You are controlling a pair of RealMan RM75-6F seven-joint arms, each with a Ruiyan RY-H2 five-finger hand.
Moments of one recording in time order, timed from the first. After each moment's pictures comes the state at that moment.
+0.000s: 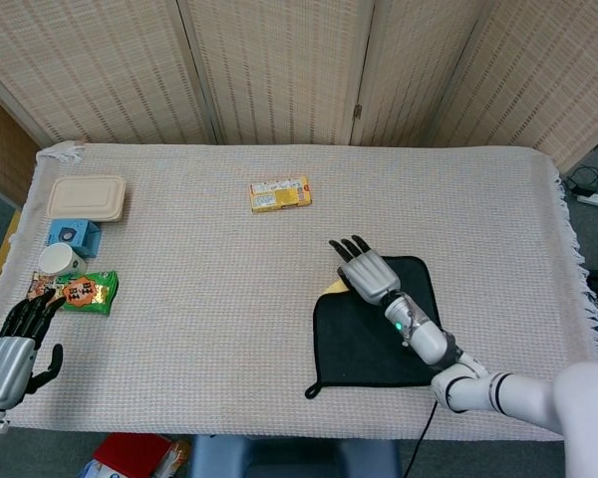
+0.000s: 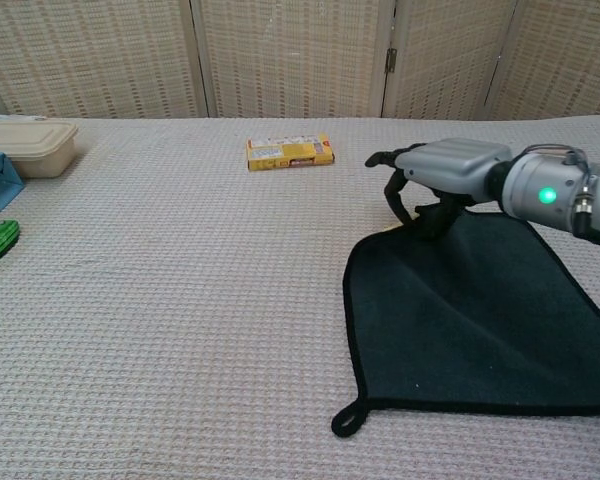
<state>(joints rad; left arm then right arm) -0.12 -1.11 -0.01 -1.56 1.58 1.48 -0.10 0.85 -1.54 0.06 -1.30 -1.20 0.86 -0.28</state>
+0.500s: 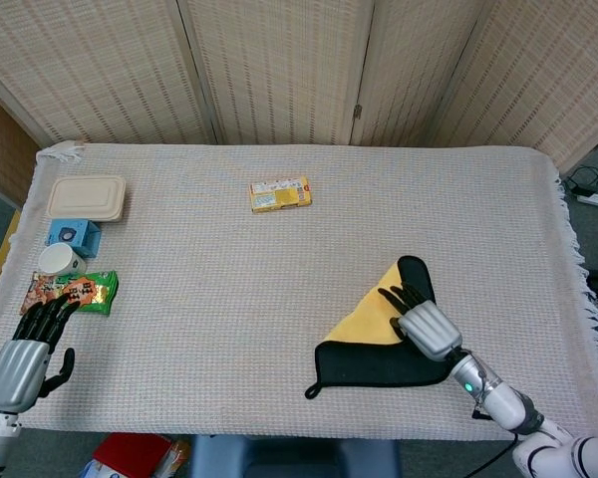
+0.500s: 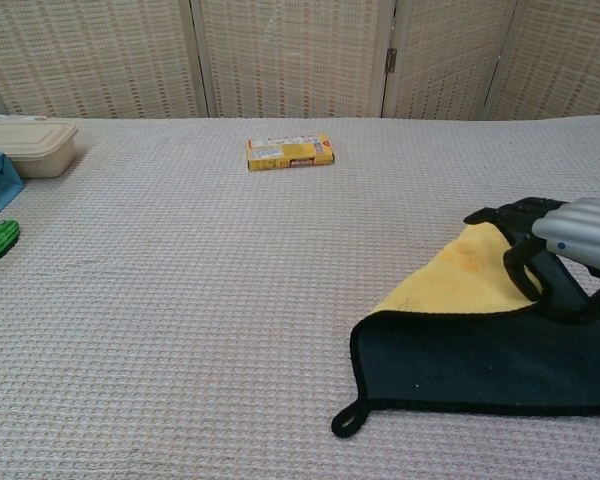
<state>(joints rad) -0.13 -1.13 0.01 -1.58 1.61 1.48 -0.04 0.57 -1.38 -0.17 -1.39 -1.53 1.14 -0.11</state>
